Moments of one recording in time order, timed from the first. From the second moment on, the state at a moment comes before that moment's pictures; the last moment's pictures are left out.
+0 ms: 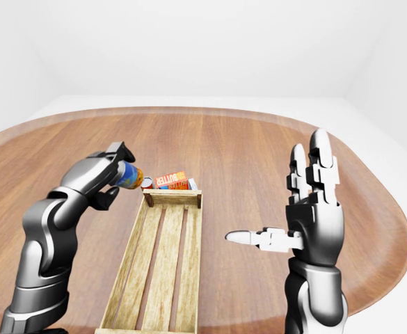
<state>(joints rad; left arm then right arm) -0.34 0.25 0.07 -0.28 1.11 0.09 -0.70 0.21 0.03 -0.20 -0.81 0.12 0.09 0.11</state>
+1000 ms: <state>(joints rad) -0.24 0.00 -0.21 0.12 1.49 -0.02 -0.70 0.21 0.03 -0.23 -0.83 0.14 0.09 0.11</state>
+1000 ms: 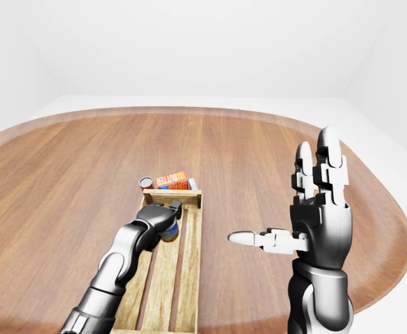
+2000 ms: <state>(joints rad) -0.45 -0.04 -0.23 0.81 1.46 0.09 -0.30 0.21 0.03 -0.23 -0.84 0.15 0.09 0.11</state>
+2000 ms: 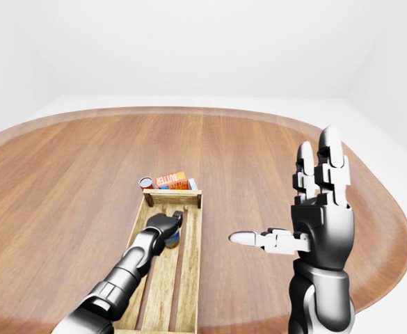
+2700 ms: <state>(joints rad) -0.60 -0.06 -0.25 1.06 1.50 0.09 -0.21 0.21 0.03 -0.25 -0.85 0.15 0.09 0.11</state>
